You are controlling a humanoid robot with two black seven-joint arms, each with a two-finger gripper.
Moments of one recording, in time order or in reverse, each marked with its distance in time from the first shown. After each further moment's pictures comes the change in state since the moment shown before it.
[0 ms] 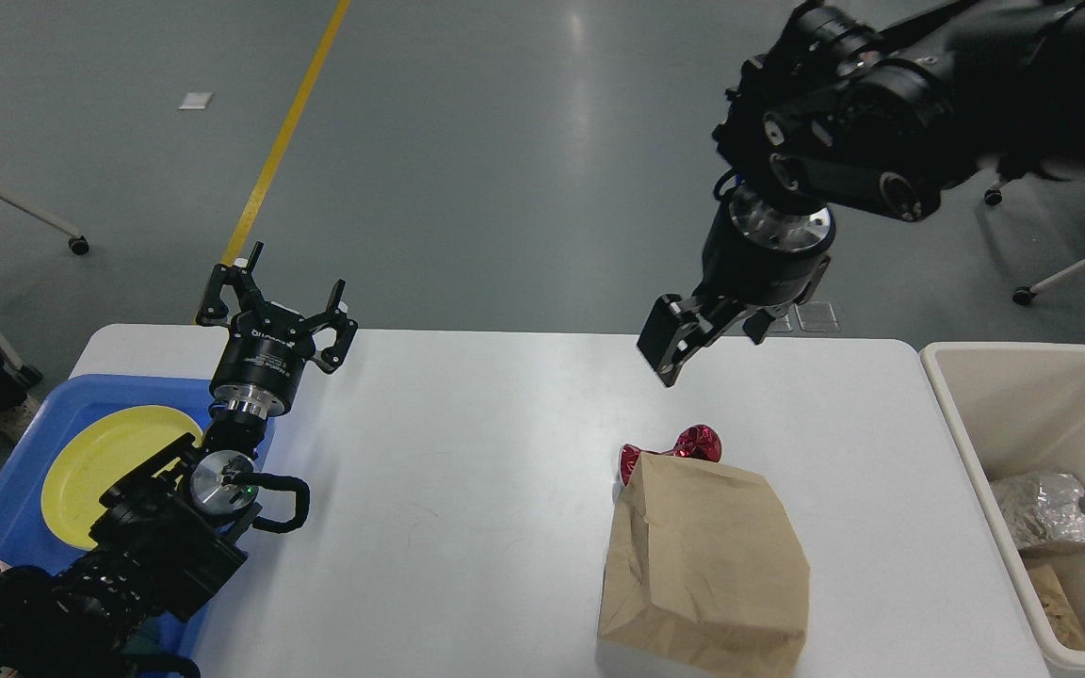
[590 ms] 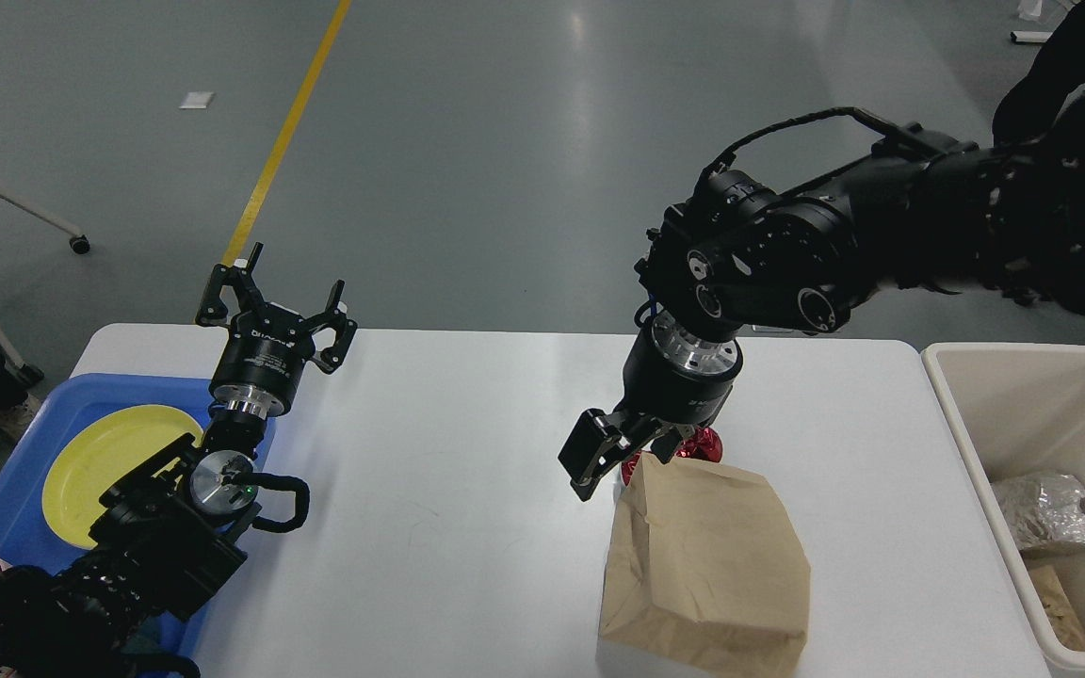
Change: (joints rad) left arm 0.000 0.000 0.000 0.000 0.000 0.000 0.000; right arm -0.226 0.001 0.127 0.008 0.029 -0.106 -0.005
